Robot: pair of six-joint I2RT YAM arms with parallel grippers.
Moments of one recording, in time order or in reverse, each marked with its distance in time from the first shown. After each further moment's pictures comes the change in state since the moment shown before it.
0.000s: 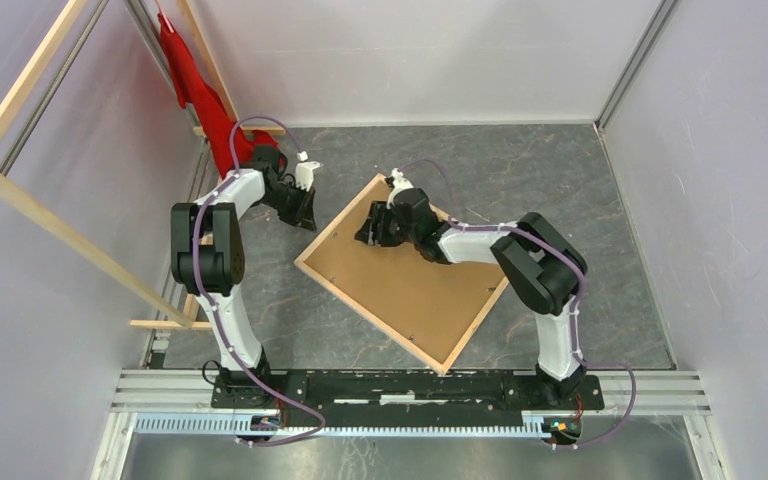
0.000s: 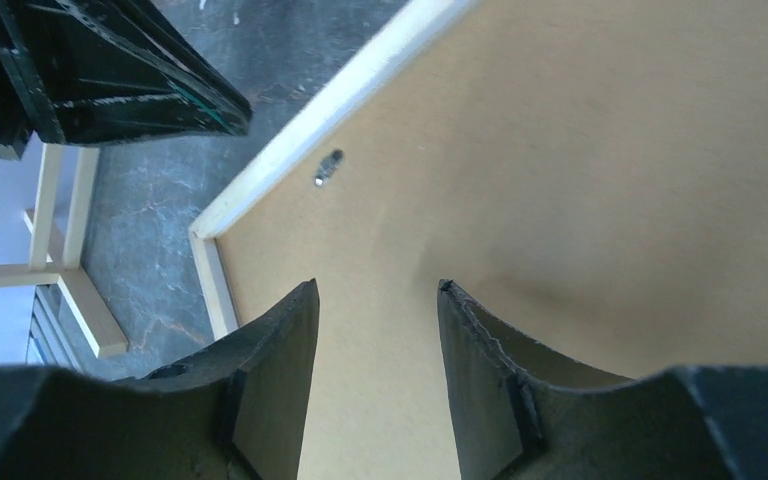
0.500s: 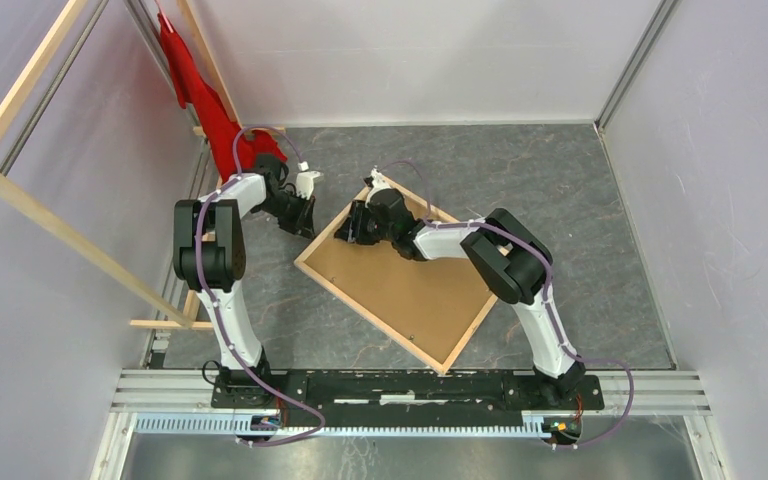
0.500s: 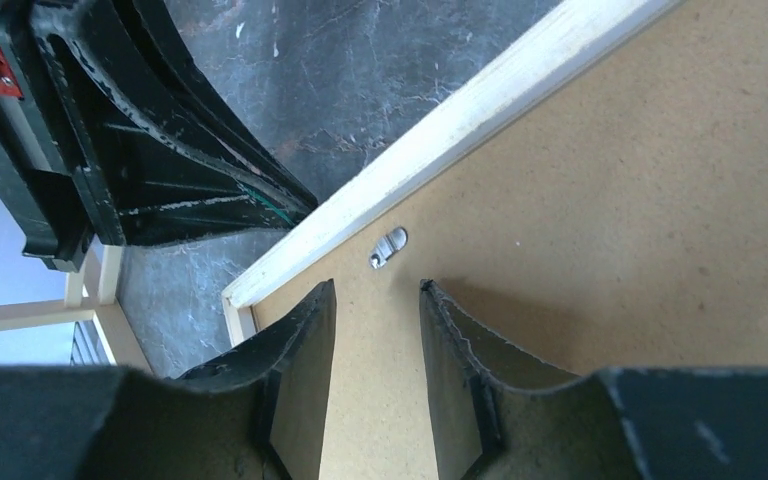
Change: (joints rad) left arm 0.004 0.036 -0.039 -0.006 0.011 0.004; right arm 0.070 0.222 0.227 0.036 0.006 0.090
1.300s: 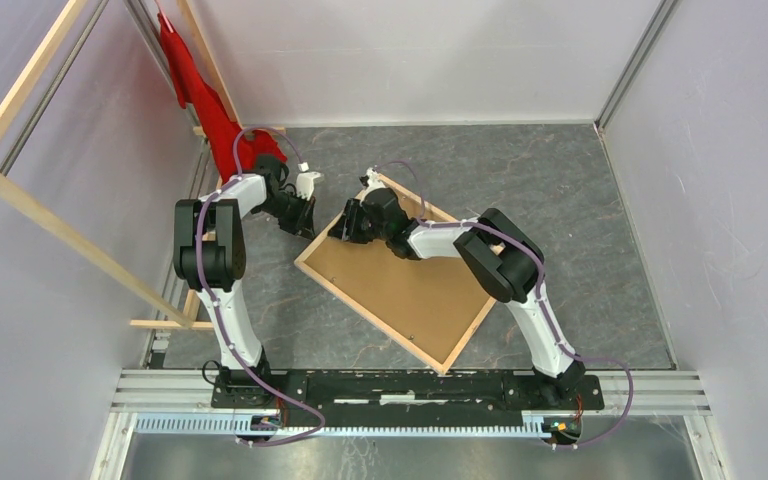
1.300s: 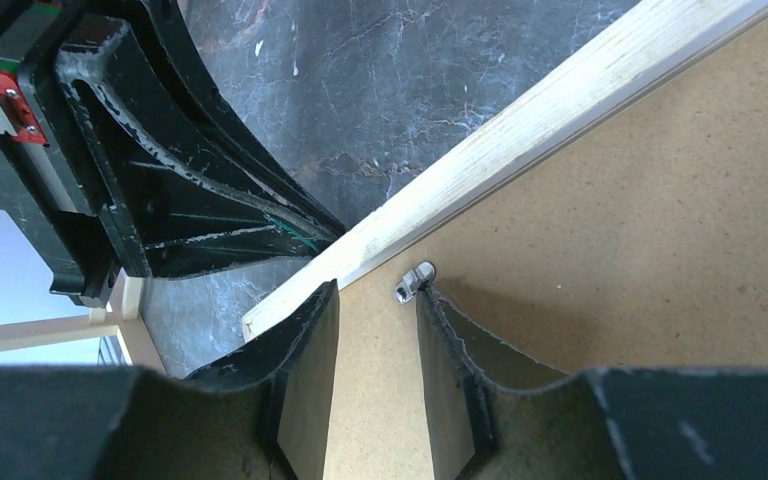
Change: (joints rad) left arm 0.001 0.005 -0.008 0.011 0.001 0.001; right arm 0.014 0.065 0.075 0.016 -0.005 0.051
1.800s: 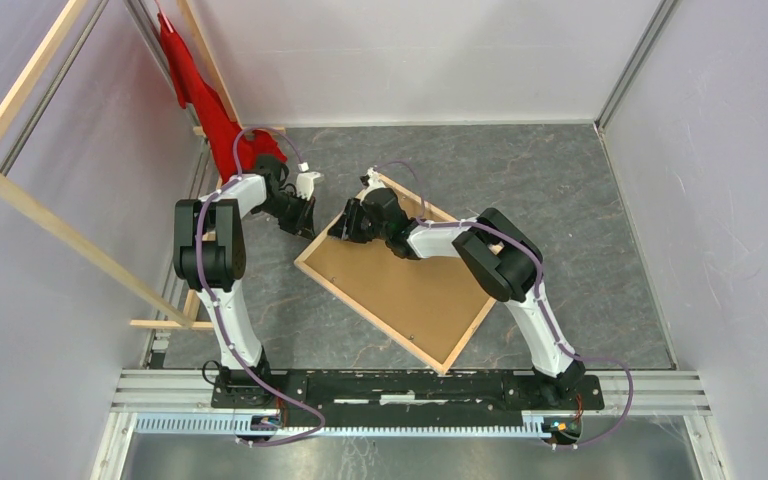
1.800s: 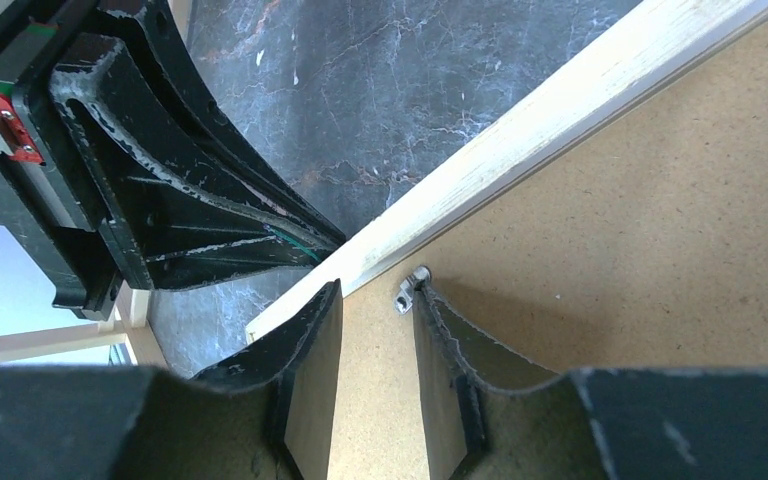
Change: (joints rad) left arm 0.000 0.000 -0.002 0.002 0.002 0.000; right arm 0.000 0.013 0.011 0.007 -0.001 0.022
